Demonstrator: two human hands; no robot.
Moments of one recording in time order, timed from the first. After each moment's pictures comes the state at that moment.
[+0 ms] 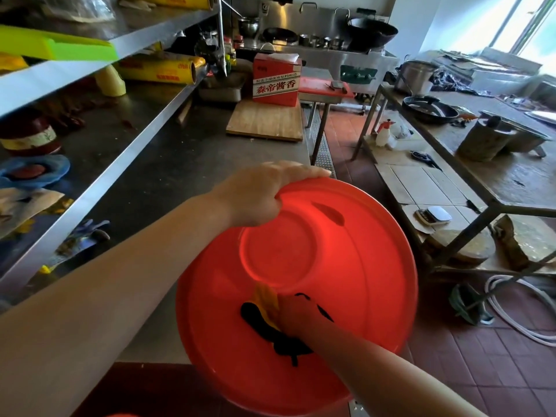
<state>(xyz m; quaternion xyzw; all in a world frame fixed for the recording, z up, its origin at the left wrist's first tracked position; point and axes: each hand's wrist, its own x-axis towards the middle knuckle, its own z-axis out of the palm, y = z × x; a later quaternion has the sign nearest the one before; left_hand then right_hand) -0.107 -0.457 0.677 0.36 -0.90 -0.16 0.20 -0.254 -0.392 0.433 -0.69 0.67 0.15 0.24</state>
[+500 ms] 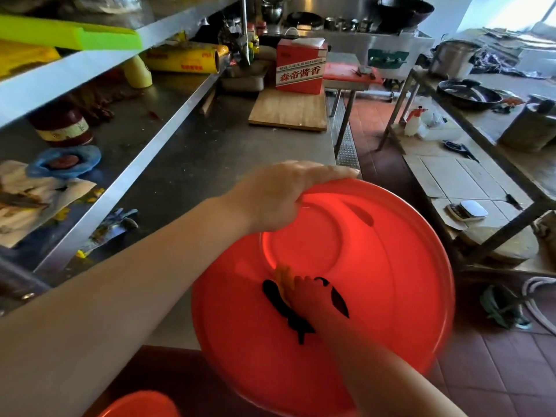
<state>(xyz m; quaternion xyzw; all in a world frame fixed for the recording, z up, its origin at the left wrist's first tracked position) -0.098 -0.443 0.671 0.36 -0.91 -0.09 0.20 -0.239 -0.419 0.416 -0.69 0.68 0.19 0.18</state>
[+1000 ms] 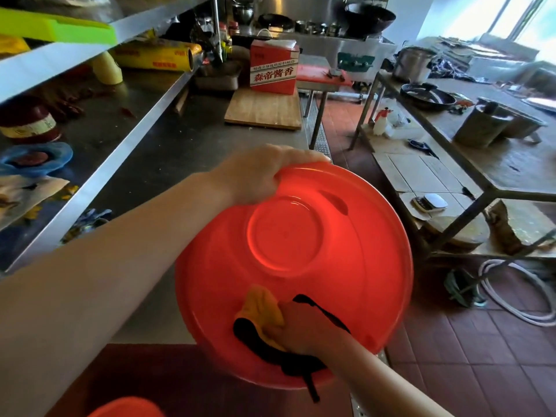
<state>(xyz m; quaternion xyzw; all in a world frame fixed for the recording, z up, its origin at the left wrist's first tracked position) -0.097 -0.450 0.686 0.34 -0.91 -0.14 0.18 -0.244 -0.317 0.485 -0.73 0.61 0.08 0.31</state>
